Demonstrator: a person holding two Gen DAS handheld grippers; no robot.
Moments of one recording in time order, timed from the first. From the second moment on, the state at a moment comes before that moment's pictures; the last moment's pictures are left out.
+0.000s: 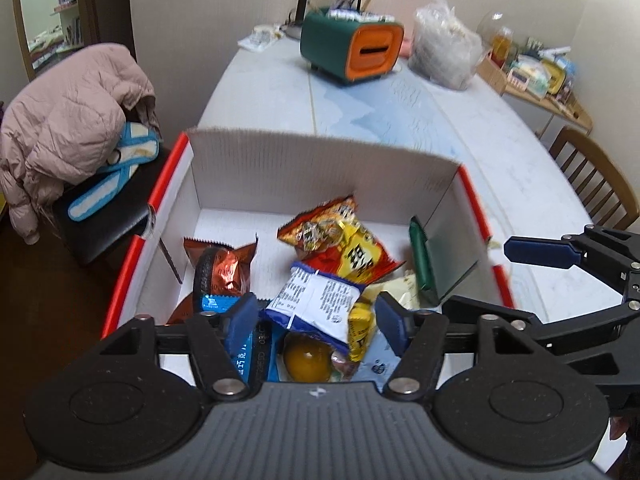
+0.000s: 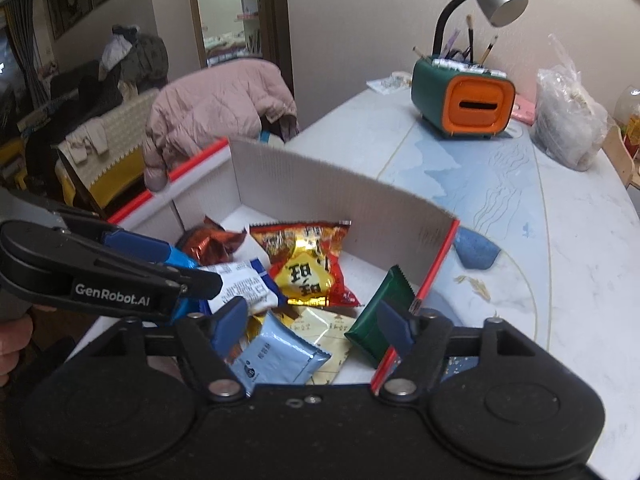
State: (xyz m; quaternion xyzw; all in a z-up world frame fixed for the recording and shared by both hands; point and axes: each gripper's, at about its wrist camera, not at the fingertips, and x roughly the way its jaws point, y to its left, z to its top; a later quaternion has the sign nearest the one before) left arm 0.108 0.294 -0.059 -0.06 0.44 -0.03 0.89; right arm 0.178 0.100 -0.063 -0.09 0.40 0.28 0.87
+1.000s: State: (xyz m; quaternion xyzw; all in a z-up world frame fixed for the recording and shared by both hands) left arm 0.034 0.279 0.006 -0.08 0.34 -0.05 0.94; right arm 0.129 0.039 -0.006 0.04 0.31 0.28 0.91
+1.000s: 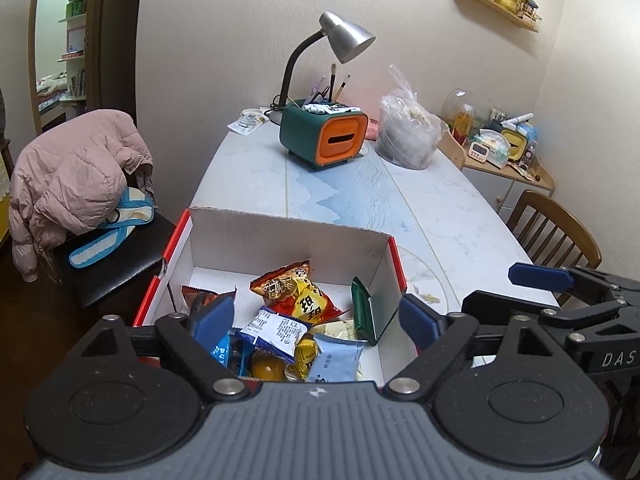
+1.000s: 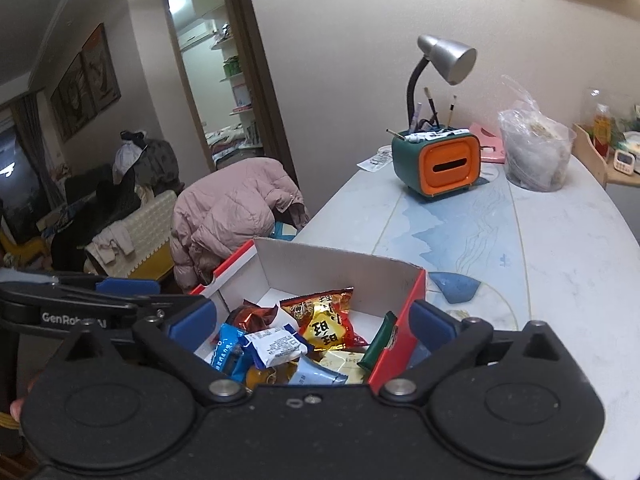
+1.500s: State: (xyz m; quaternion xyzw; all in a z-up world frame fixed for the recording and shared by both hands) left arm 0.007 0.282 0.009 -0.10 0.33 -0.02 0.94; right arm 0.101 0.038 -0.002 0.06 0.30 0.27 0.91
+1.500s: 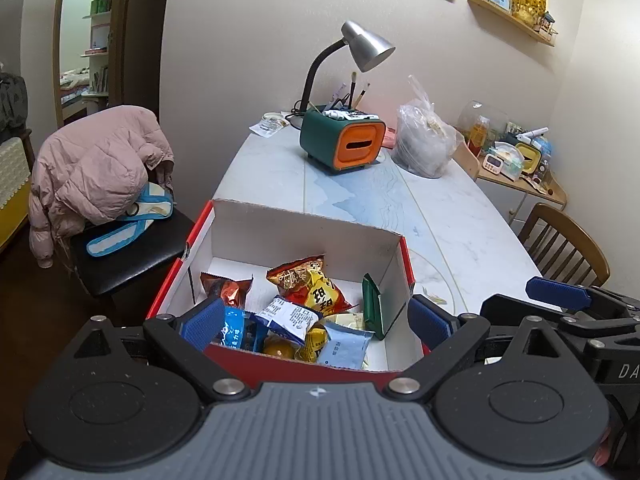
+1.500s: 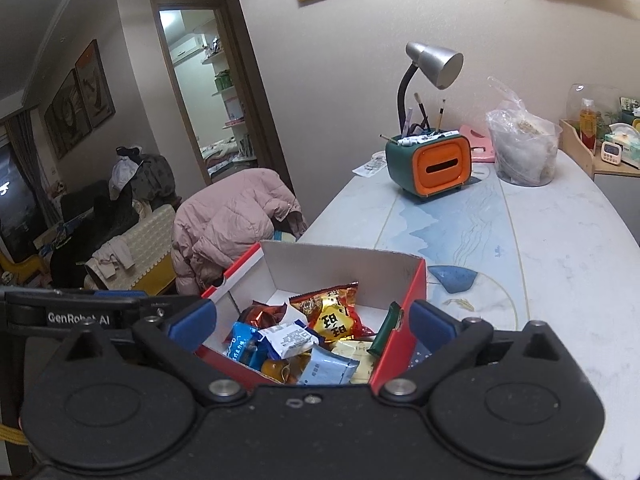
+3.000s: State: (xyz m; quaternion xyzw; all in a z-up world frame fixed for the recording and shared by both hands) left arm -0.013 0.280 0.013 -0.09 0.31 0.01 0.95; right arm 0.092 0.046 0.000 0.05 0.31 0.25 0.92
